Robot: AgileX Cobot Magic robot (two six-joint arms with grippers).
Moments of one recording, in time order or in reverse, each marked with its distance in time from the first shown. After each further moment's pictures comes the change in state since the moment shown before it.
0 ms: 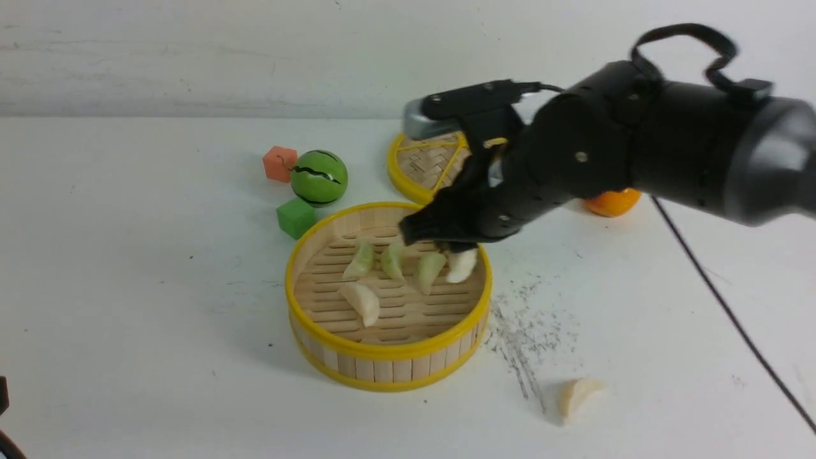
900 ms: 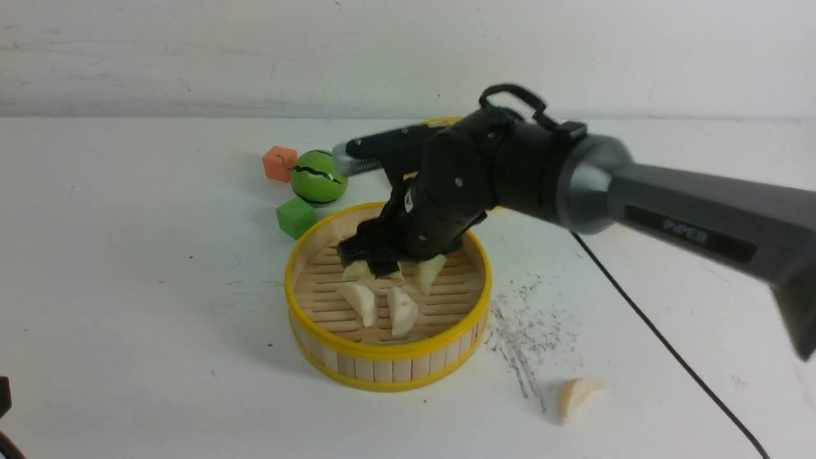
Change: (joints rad) right arm 0.025 0.201 -0.231 0.000 0.083 0.036; left arm 0.000 0.000 0.000 -0.005 -0.003 0.000
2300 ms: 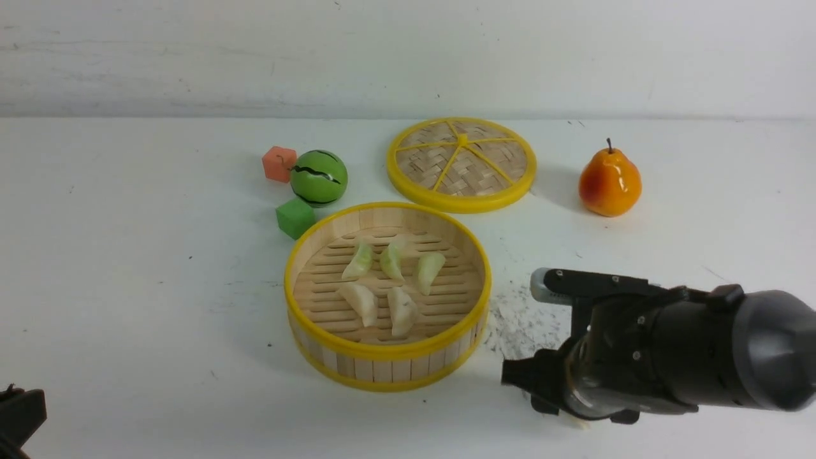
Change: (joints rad) right arm 0.001 -0.283 0.871 -0.625 -0.208 1.147; left arm 0.000 0.000 0.051 -0.038 -0.086 0.000
